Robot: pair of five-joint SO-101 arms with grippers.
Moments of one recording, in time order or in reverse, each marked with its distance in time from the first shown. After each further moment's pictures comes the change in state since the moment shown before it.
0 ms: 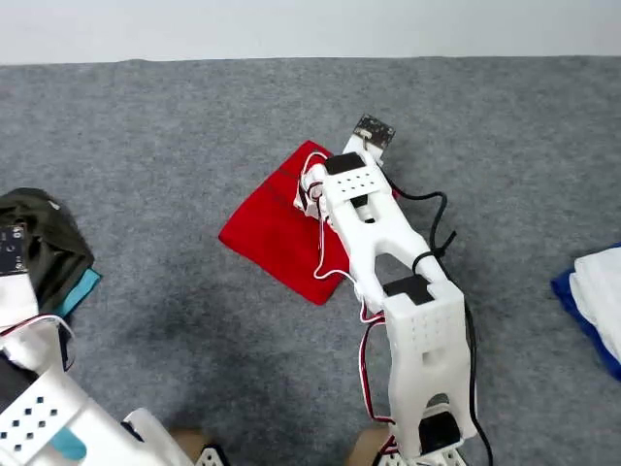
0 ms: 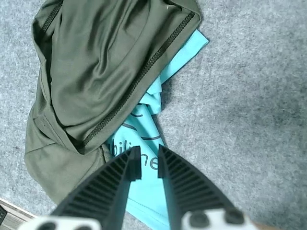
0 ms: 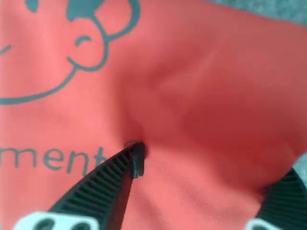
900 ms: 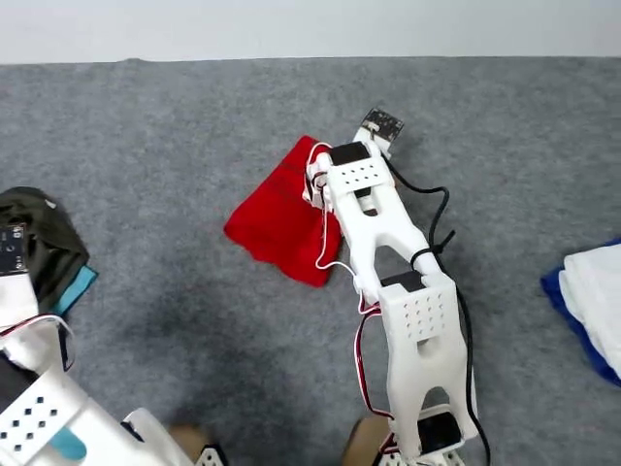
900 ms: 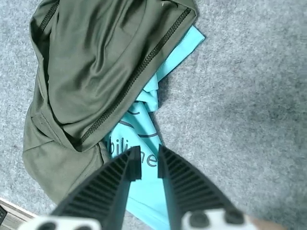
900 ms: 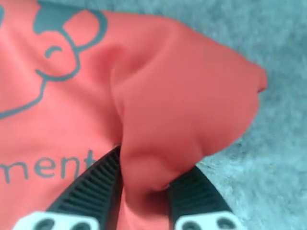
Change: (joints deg) left arm 0.0 0.0 0.0 0.0 0.0; right arm 0.7 5.8 -11.4 7.7 0.1
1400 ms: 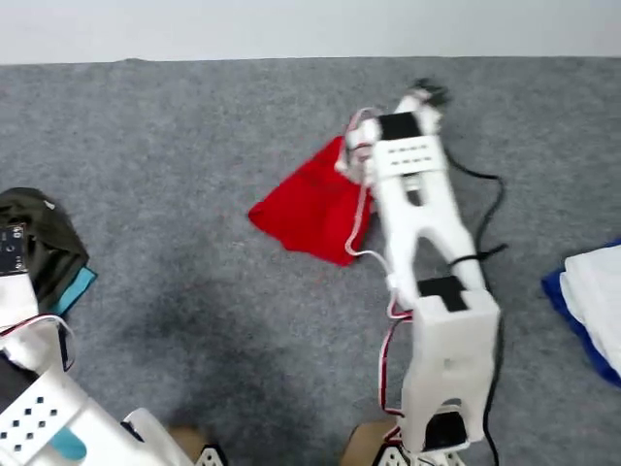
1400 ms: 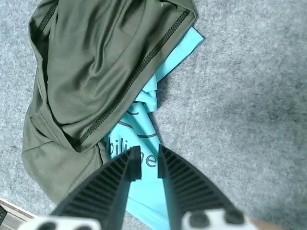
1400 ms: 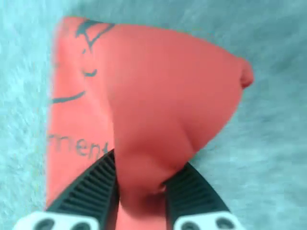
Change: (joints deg) left arm 0.0 0.0 0.0 0.0 0.0; right arm 10.4 -15.6 0.0 9.8 3.9
